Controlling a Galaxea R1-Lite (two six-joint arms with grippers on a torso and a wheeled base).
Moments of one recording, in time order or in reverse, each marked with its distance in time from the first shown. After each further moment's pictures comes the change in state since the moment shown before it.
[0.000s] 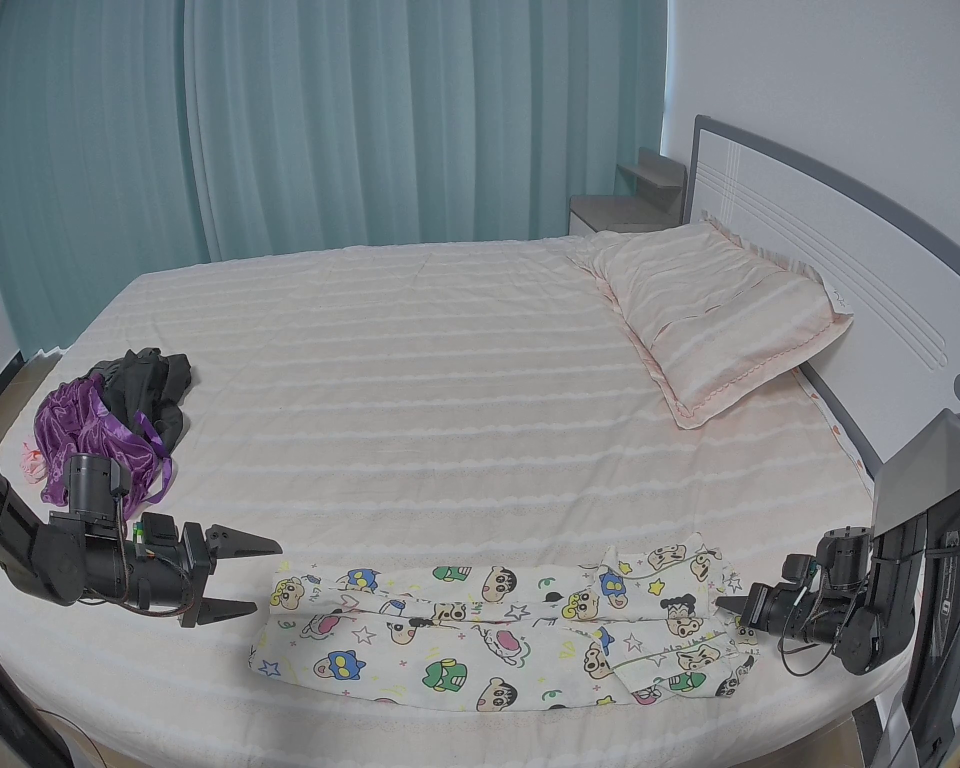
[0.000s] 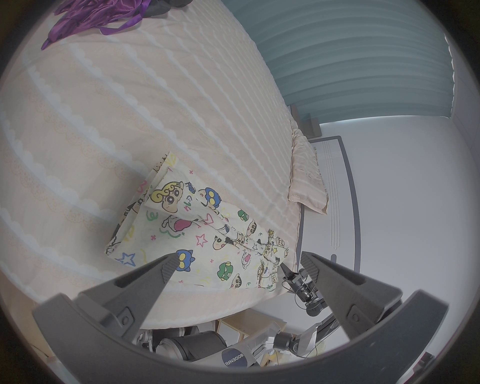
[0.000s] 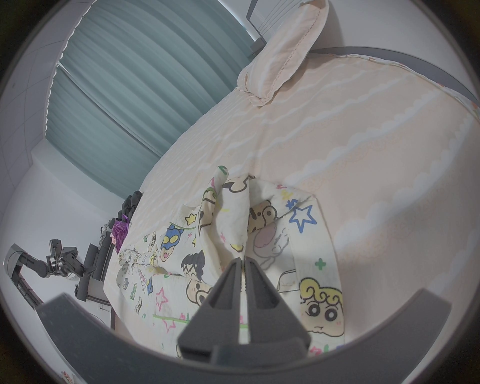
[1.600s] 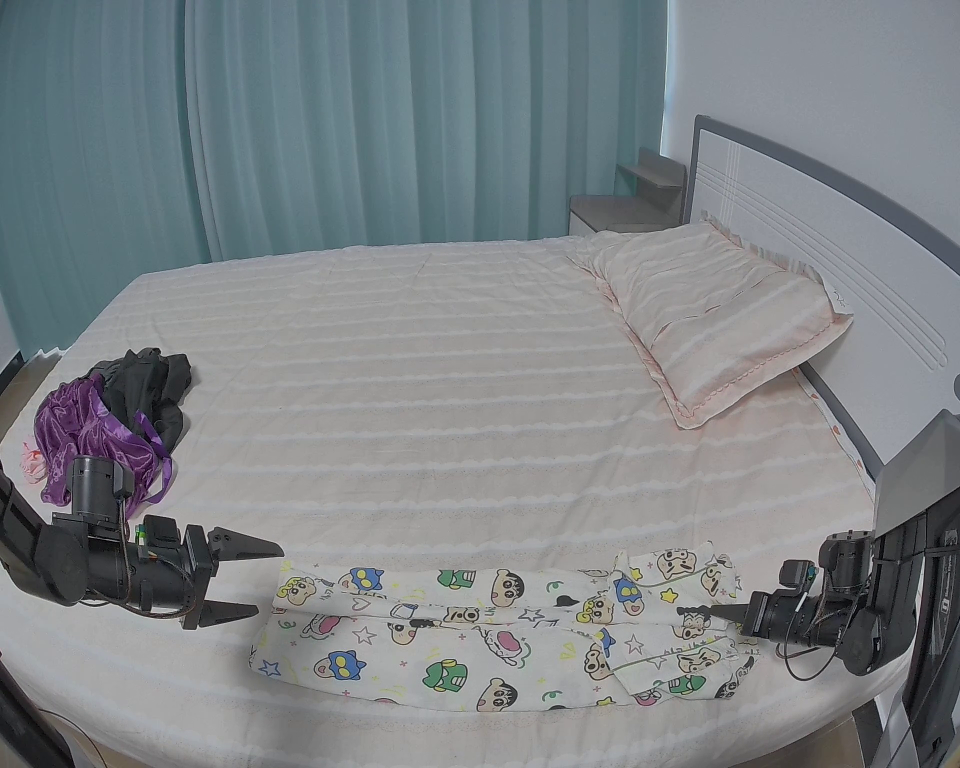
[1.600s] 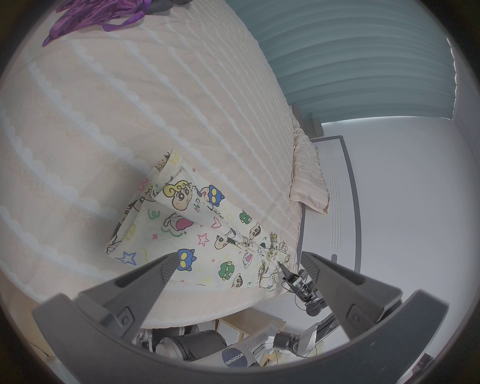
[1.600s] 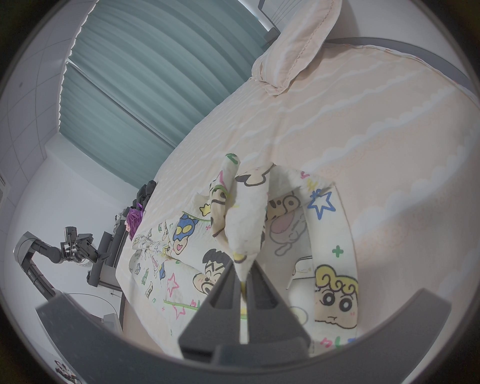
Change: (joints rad) left arm -0.001 0.014 0.000 -0.001 0.000 0.000; right arm -0.027 0.015 0.010 0.000 0.128 -0.056
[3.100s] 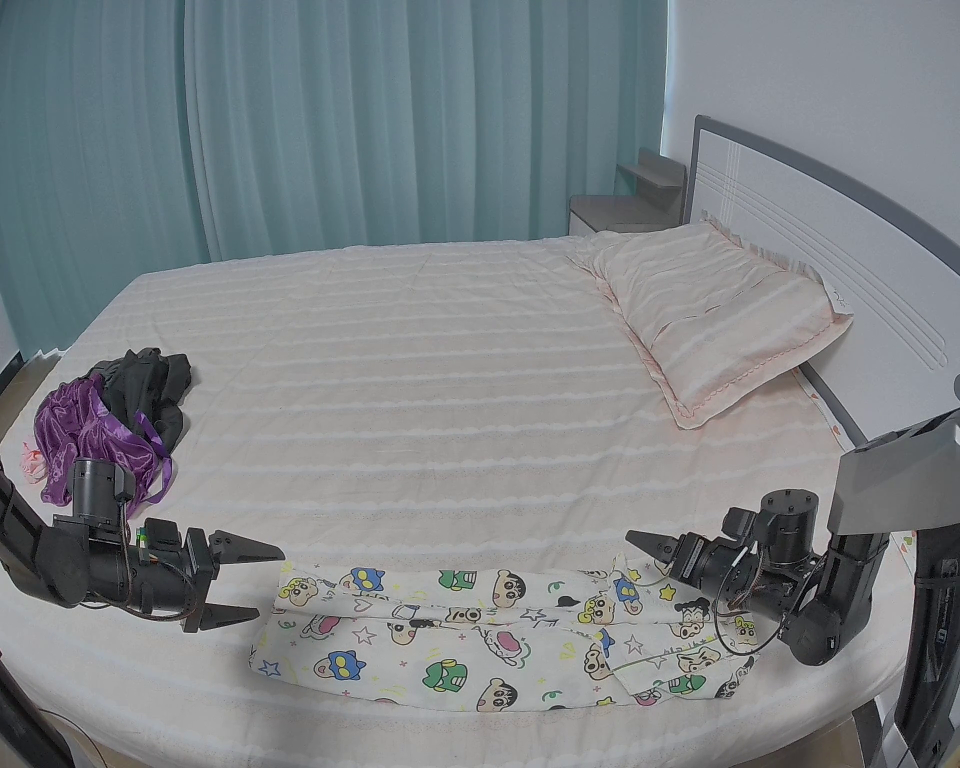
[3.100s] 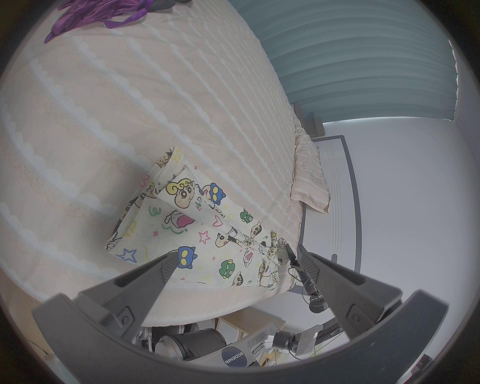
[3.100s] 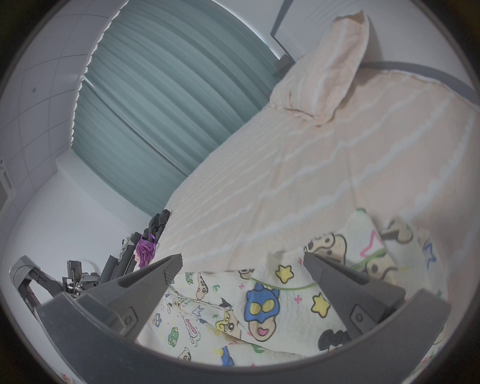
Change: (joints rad) left arm -0.003 0.001 0.007 0.001 0.000 -0.003; right arm 0.317 -0.092 -0.251 0.053 -0.321 0.288
